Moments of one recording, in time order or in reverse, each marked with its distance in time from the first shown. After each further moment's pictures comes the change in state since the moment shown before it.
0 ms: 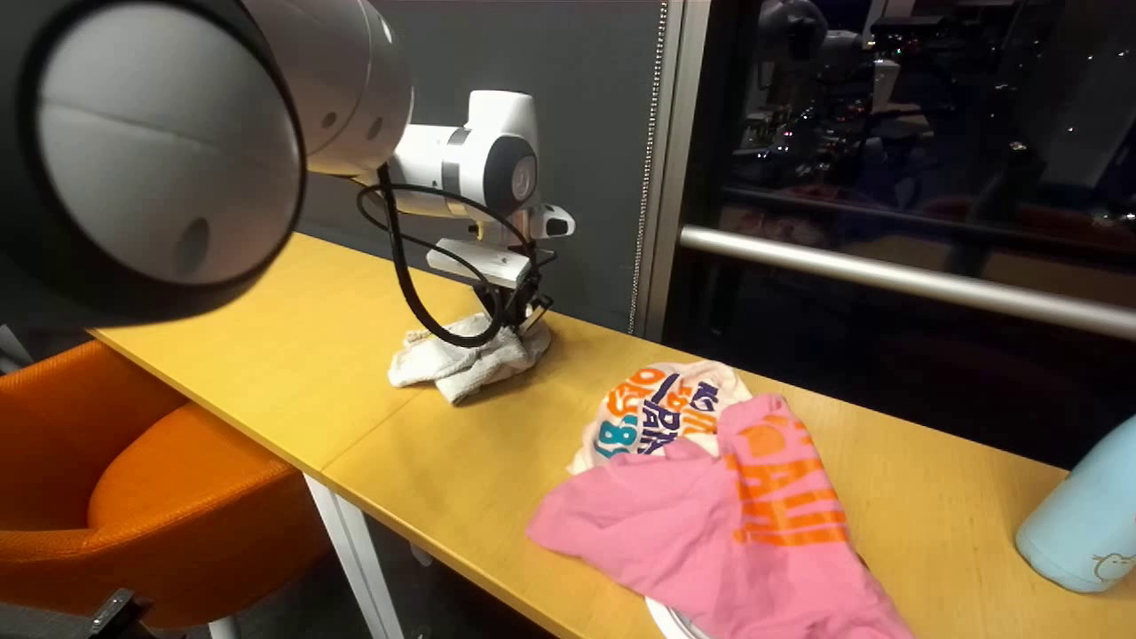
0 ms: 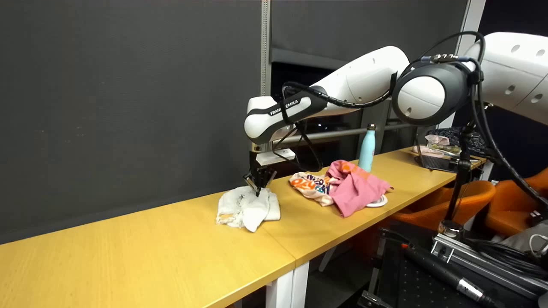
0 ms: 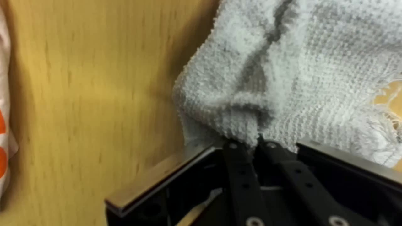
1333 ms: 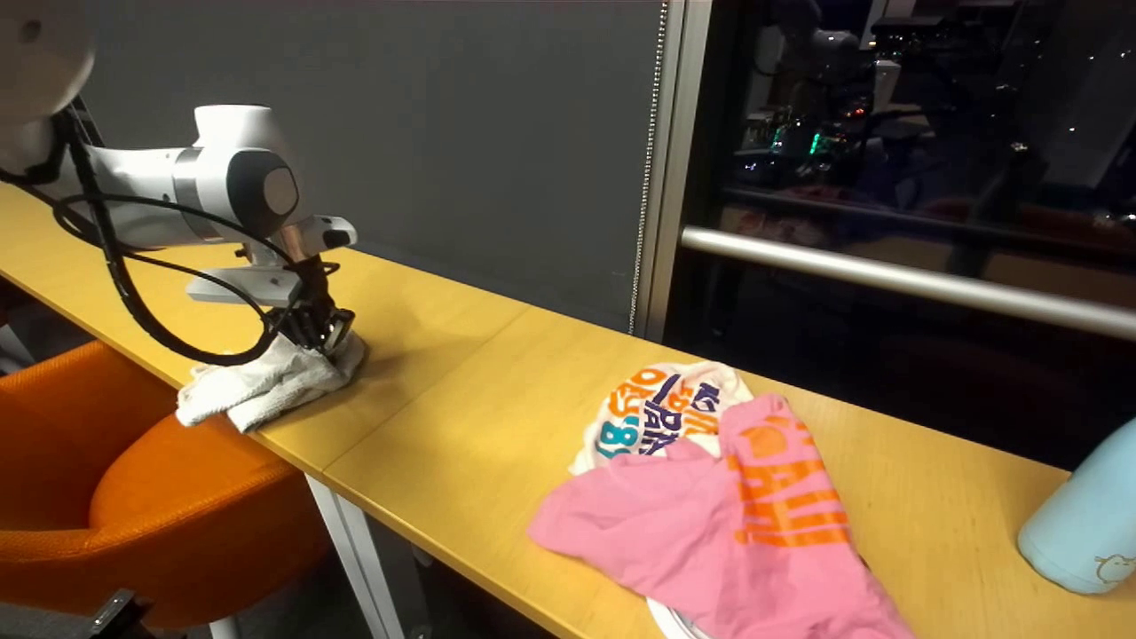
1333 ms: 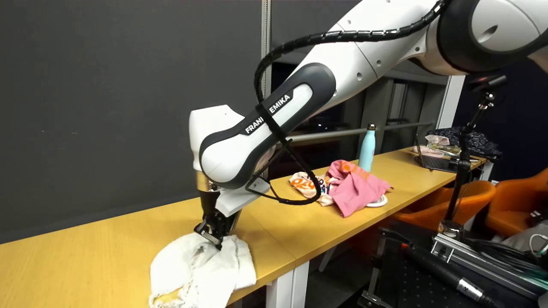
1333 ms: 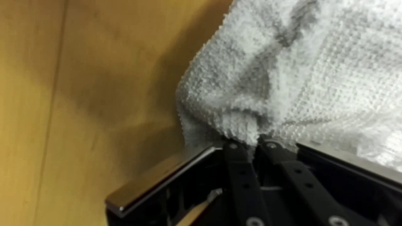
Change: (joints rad) arm 0.365 -0.275 0.014 -0.549 -0.062 0.273 0.100
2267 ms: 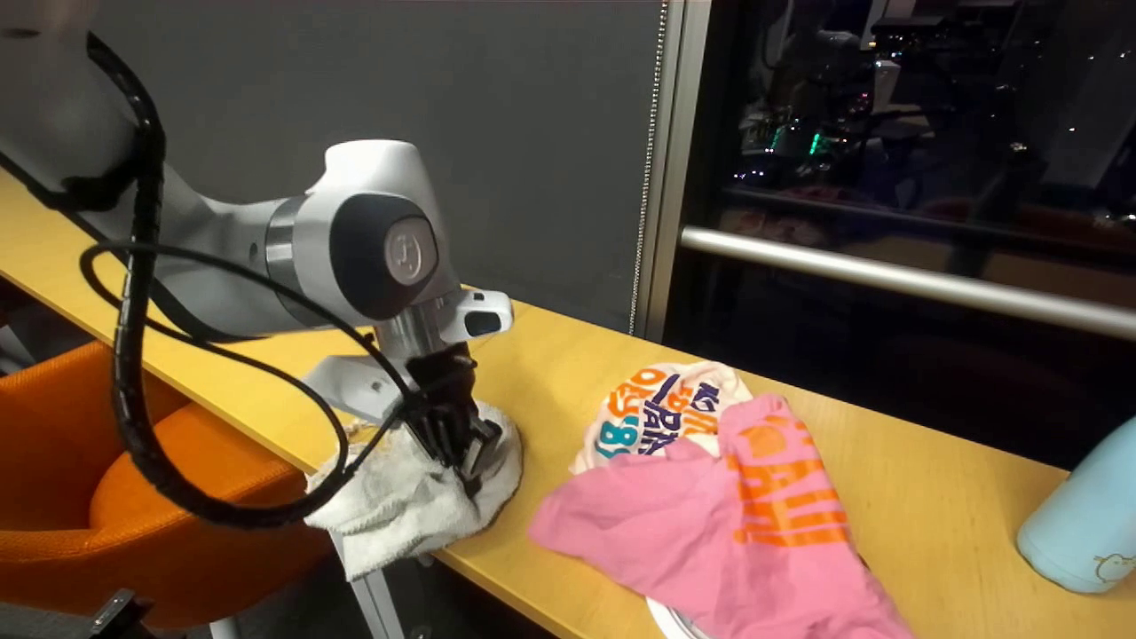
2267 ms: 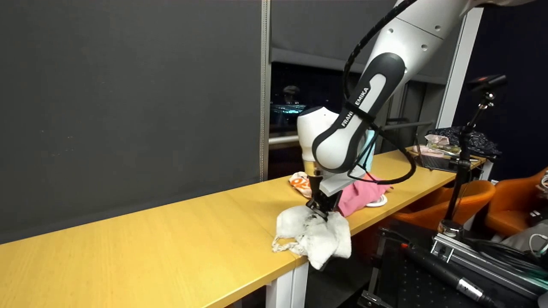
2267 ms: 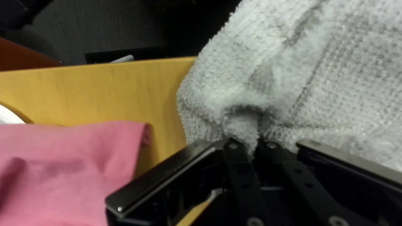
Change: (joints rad) arm -0.099 -0.371 -0.264 -0.741 -0.076 0.213 0.169
